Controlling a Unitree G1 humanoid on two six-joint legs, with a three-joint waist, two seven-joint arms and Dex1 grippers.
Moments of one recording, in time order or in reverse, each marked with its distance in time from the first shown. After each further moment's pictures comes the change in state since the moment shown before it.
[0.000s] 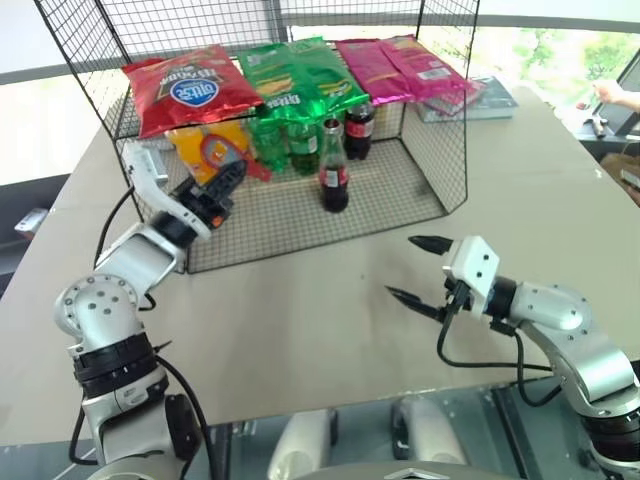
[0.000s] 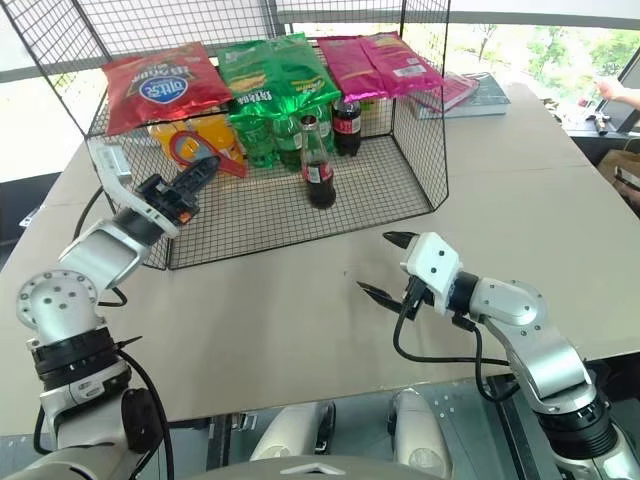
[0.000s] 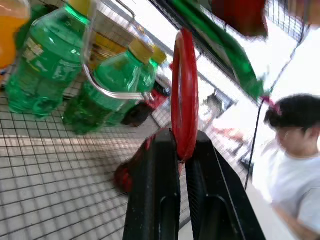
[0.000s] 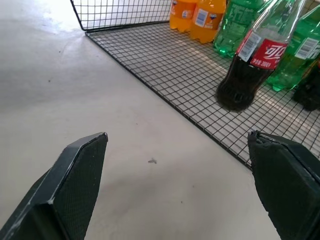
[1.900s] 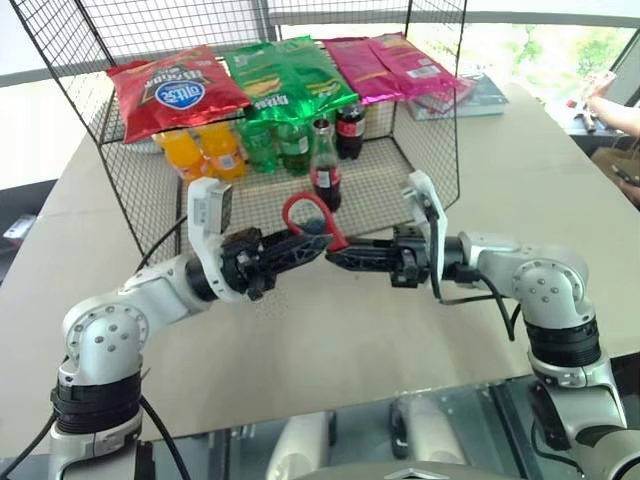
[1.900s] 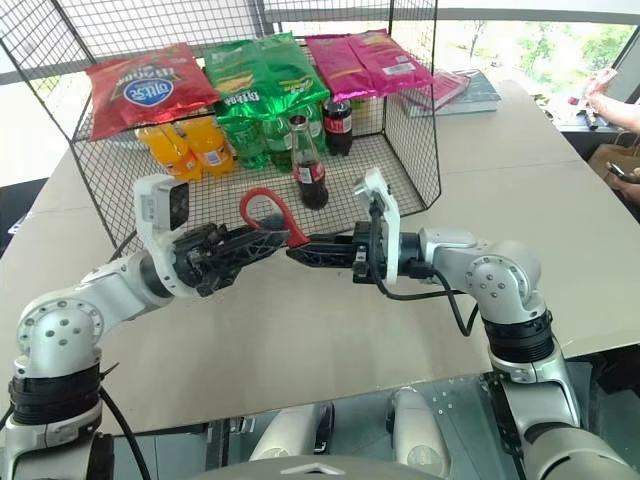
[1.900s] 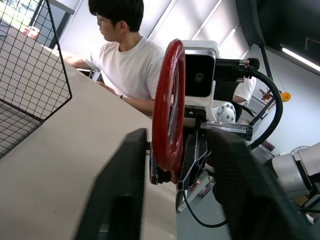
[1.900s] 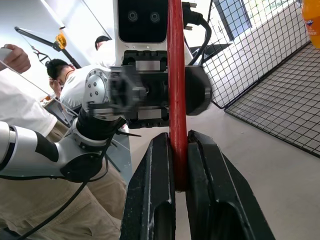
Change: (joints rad) left arm 0.214 0.174 -0.302 -0.284 -0.167 -0.013 -0.540; right arm -0.453 0.239 -0.061 0.204 0.743 0.717 -0.048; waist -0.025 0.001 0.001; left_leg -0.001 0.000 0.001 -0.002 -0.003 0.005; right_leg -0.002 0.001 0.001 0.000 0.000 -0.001
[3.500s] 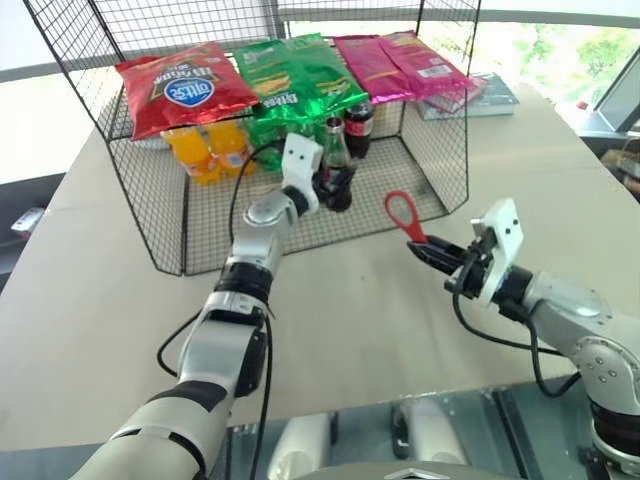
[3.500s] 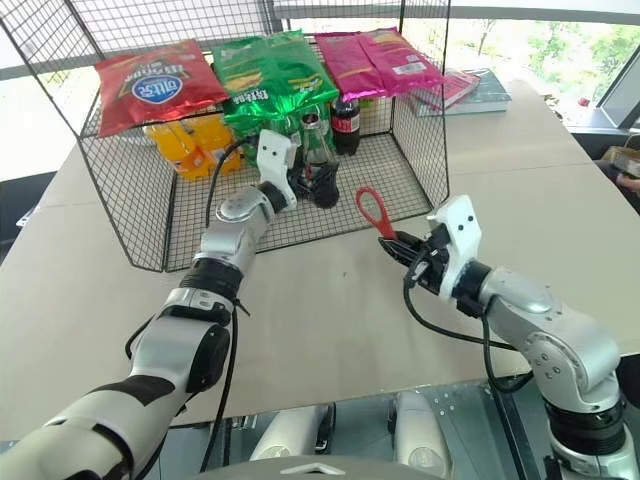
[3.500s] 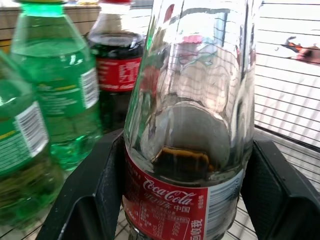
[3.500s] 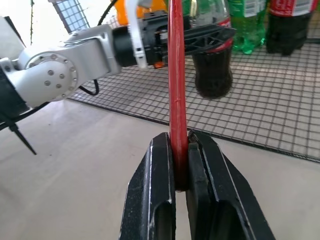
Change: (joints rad) left arm -0.623 -0.403 -0.267 1.145 1.113 -0.970 0.137; right arm 0.401 -0.172 -0.151 -0.341 -0.229 -0.205 -0.323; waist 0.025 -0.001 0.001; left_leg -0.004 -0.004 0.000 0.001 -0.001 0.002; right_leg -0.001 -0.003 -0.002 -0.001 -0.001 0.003
